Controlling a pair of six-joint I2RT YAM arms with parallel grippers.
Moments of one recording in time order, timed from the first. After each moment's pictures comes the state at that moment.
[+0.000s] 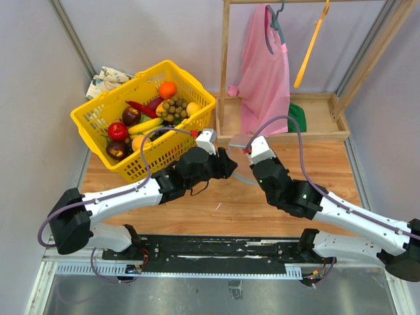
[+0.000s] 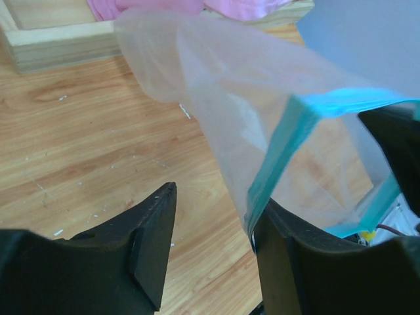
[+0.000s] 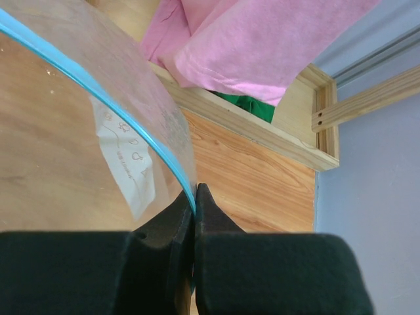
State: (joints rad) left arm -0.98 1.31 0.85 0.13 -0.25 -0.64; right arm 1.07 0.94 0.86 -0.43 0.96 -0.11
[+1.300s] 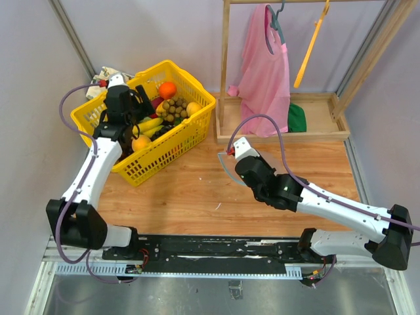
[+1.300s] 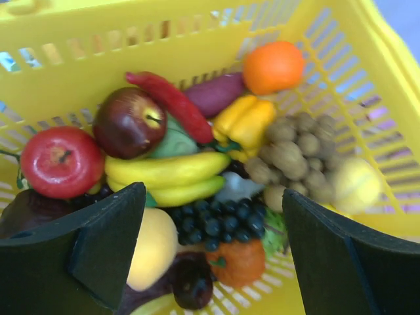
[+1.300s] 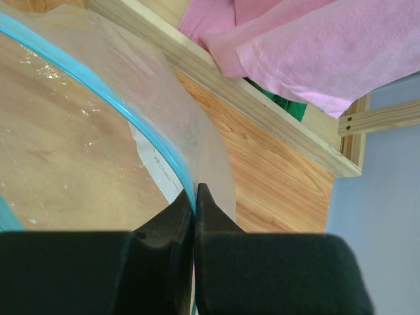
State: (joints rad) left arm -0.14 1.32 1.25 -0.30 -0.25 -0.38; right arm 1.07 1.12 0.92 -0.49 0.86 -0.08
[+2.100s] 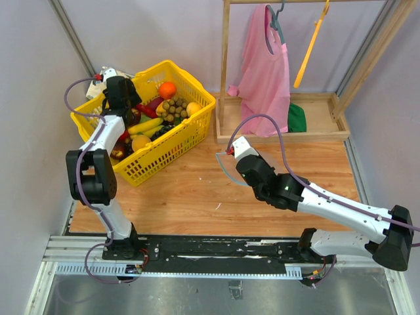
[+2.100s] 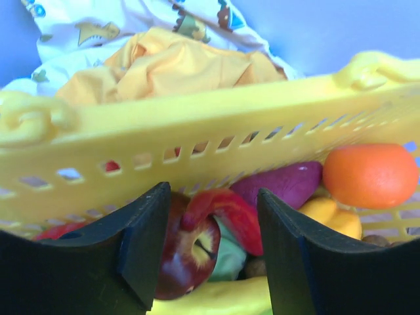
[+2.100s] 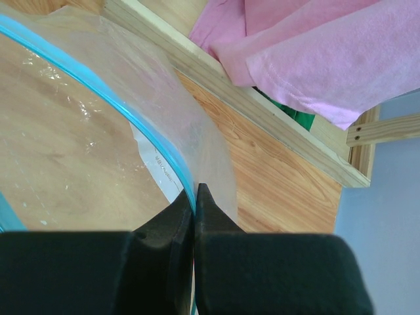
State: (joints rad) left arm 0.04 1.76 1.38 -0.02 -0.28 -0.39; right arm 1.05 1.12 0.92 -0.46 0.81 -0.11
